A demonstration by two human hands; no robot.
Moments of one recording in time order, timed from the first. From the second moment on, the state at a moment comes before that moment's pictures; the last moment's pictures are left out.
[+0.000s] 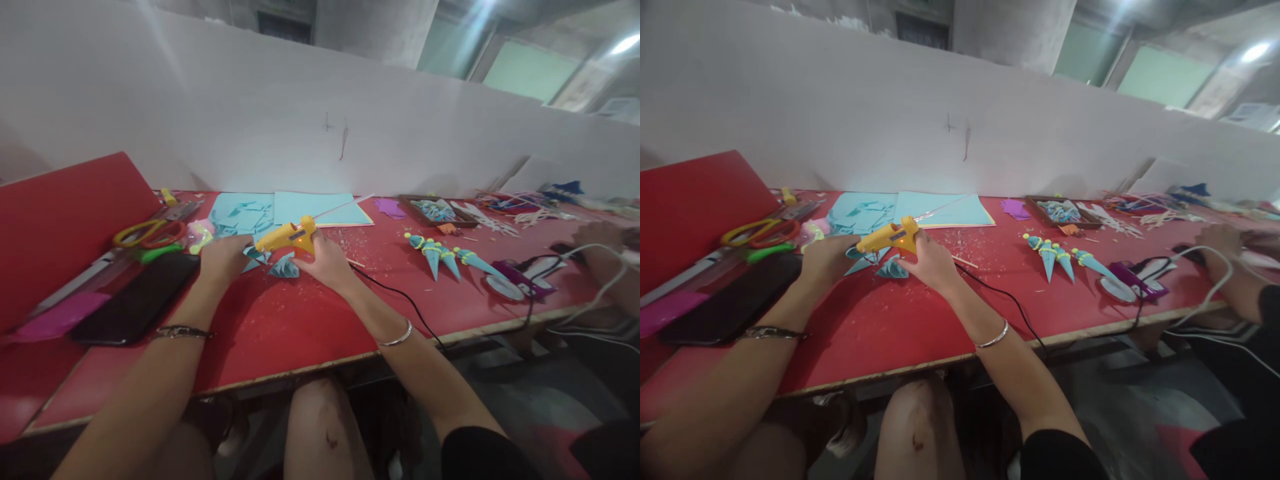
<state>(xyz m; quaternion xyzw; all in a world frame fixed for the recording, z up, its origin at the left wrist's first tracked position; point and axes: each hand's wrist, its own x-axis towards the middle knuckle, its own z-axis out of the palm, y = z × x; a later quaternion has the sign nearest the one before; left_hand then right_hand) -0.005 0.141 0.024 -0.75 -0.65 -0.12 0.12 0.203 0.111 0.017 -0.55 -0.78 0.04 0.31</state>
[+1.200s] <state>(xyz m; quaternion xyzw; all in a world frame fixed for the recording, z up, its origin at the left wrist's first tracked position) 0.002 0.136 0.026 -0.70 -0.70 -0.09 0.12 0.205 0.114 0.016 -0.55 -0.79 0.03 0.27</state>
